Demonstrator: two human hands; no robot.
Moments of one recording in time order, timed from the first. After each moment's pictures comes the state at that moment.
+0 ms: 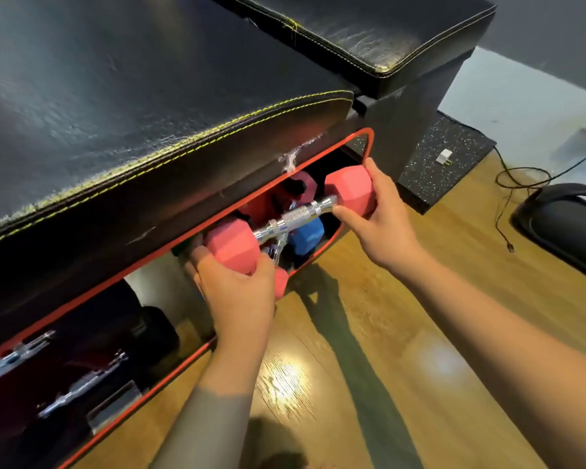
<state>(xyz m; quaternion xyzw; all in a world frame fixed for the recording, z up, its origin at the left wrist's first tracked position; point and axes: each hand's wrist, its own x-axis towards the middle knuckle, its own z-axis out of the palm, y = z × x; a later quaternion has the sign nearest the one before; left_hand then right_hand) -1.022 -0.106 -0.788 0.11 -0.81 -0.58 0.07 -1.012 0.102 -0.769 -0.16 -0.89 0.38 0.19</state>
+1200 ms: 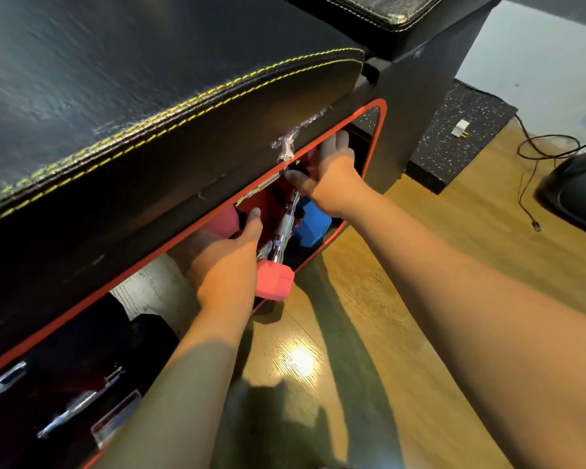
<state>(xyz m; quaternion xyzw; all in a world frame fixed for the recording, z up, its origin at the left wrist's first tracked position) -1.083 -0.092 -0.802 0.14 -0.91 -0.39 -0.04 -1.118 0.084 -0.787 -0.19 -0.95 0.22 0.06</state>
